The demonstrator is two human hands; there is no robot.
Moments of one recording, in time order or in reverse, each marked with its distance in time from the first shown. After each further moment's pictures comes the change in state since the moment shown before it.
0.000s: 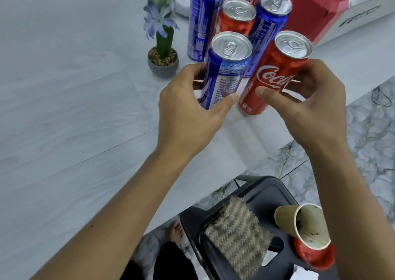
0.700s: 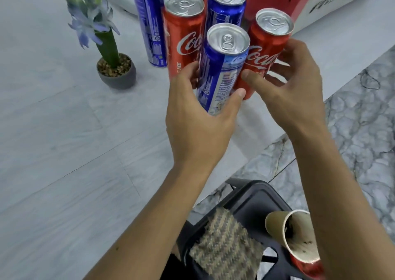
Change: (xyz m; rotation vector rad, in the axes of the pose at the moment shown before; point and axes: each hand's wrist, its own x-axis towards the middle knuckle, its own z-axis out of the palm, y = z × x) left_hand -0.009 0.016 0.082 -0.068 0.101 0.018; right_hand 0.038 0.033 -0.010 -0.021 0.048 0.055
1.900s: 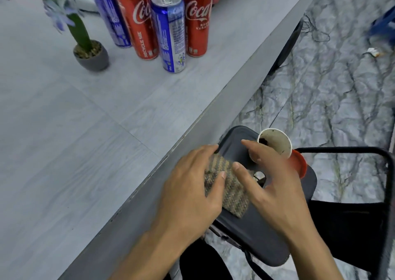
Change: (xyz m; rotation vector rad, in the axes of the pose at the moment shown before) left_hand -0.172 -0.014 -0.121 0.384 -0.840 0.135; right_hand -0.298 0.015 -0.043 -0.125 0.002 0.214
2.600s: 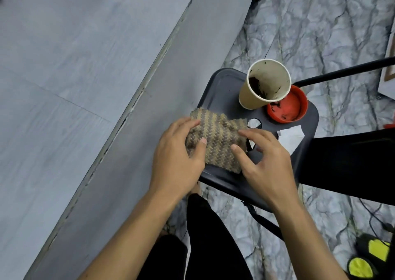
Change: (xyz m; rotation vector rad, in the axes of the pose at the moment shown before) left_hand 0.019 -0.063 0.074 -0.049 -0.096 -0.096; right_hand -0.043 0.094 0.048 -0.127 0.089 0.308
